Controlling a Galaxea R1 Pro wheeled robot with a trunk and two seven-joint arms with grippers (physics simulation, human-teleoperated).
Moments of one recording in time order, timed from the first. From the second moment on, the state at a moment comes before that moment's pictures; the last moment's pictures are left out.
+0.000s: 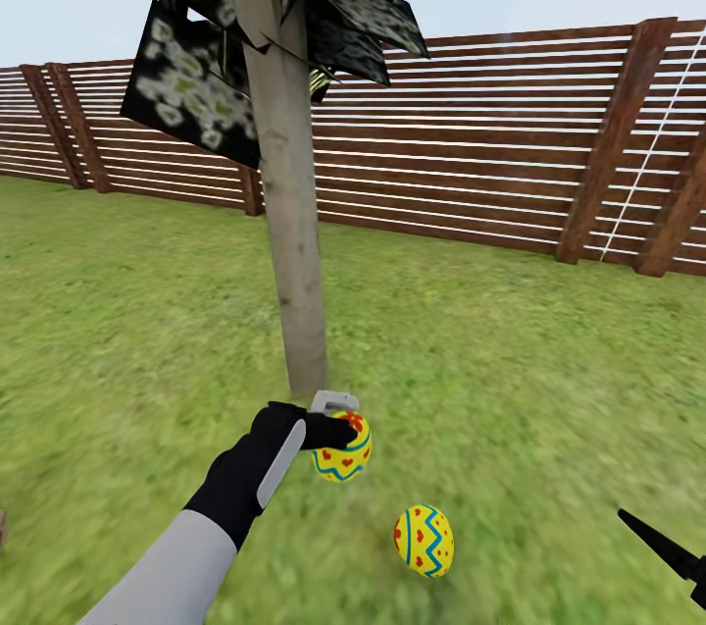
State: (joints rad) left arm -0.67 -0.15 -0.32 -0.96 0.26 0.85 -0.01; right arm 0.04 -0.11 -0.94 -1.58 -0.23 0.80 1.27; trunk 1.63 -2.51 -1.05
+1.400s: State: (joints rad) left arm -0.67 -0.15 -0.32 -0.95 0.25 0.75 -0.02; right arm 0.04 -0.12 -0.93 -1.57 -0.24 0.80 1.27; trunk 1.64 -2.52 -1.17
